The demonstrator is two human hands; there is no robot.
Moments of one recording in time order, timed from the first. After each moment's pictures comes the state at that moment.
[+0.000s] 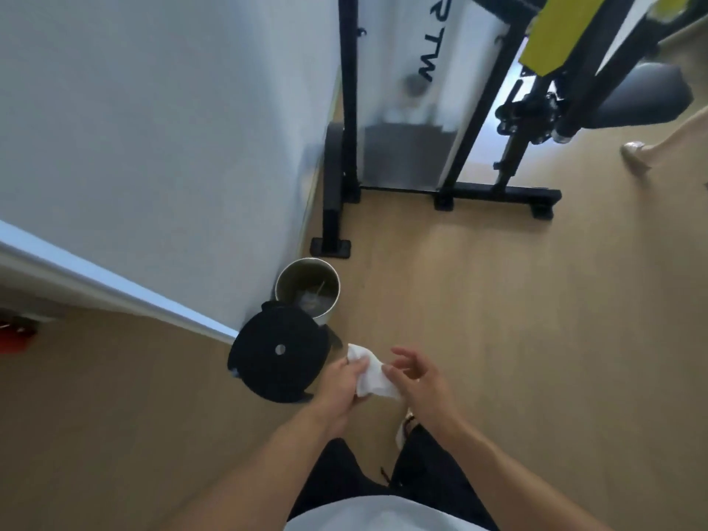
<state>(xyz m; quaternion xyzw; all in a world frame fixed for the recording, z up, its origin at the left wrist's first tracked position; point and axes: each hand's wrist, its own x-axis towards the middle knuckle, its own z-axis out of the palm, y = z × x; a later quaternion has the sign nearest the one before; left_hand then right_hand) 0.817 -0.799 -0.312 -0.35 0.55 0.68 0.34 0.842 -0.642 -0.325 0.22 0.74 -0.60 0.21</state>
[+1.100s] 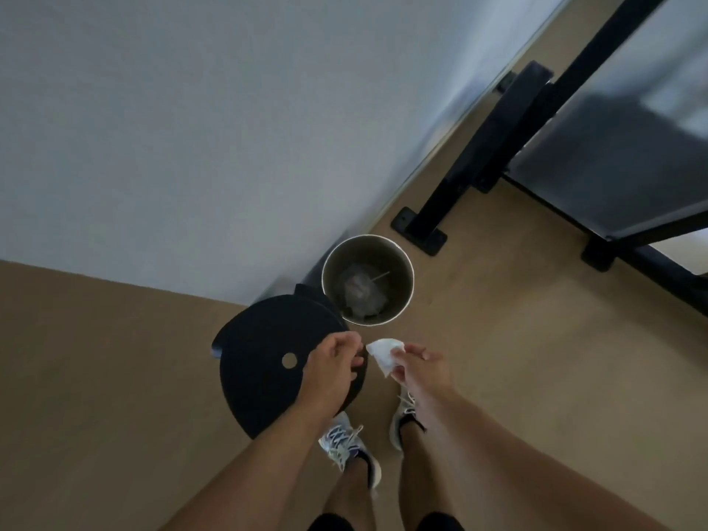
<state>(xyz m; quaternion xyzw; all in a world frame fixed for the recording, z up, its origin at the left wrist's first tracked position) 0.660 -0.891 -0.527 -0.49 0.58 0.64 0.15 0.592 -0.760 -0.586 0.35 0.70 -0.49 0.37</state>
